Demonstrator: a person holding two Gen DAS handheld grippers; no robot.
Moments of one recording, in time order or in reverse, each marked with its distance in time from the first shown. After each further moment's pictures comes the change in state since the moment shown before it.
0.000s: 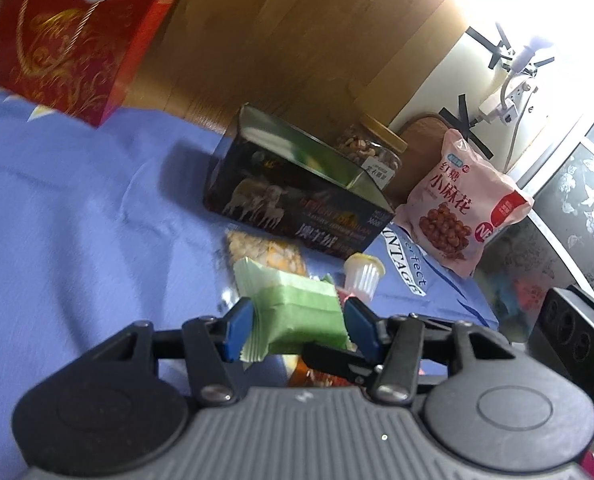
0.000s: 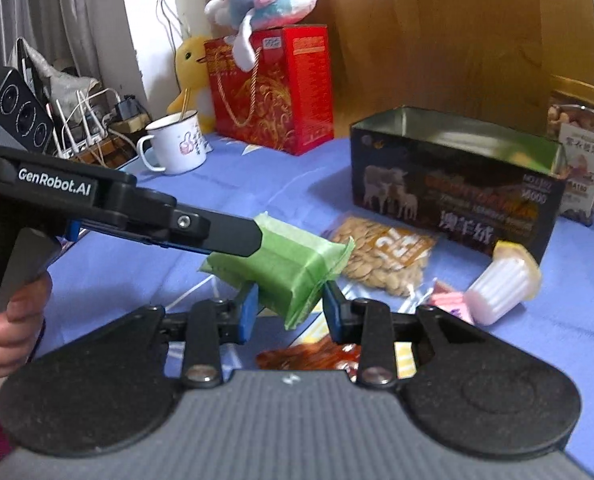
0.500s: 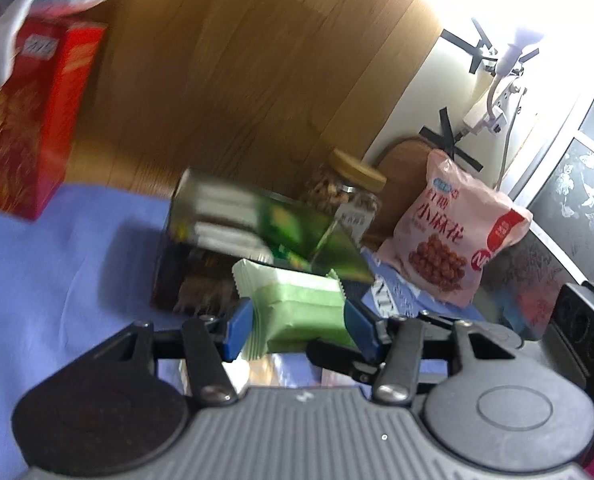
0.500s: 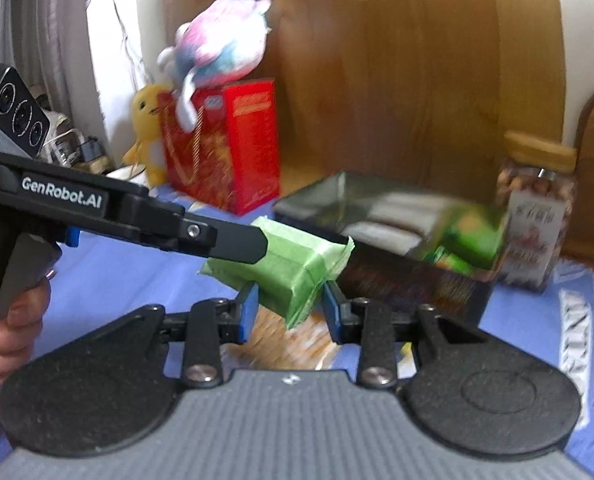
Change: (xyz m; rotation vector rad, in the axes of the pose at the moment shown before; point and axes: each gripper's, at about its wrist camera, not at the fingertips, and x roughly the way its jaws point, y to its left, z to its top) left arm 0.046 -0.038 0.068 0.115 -0.051 -0.011; right arm -0.003 -0.050 0.048 -0.018 -0.108 -0.087
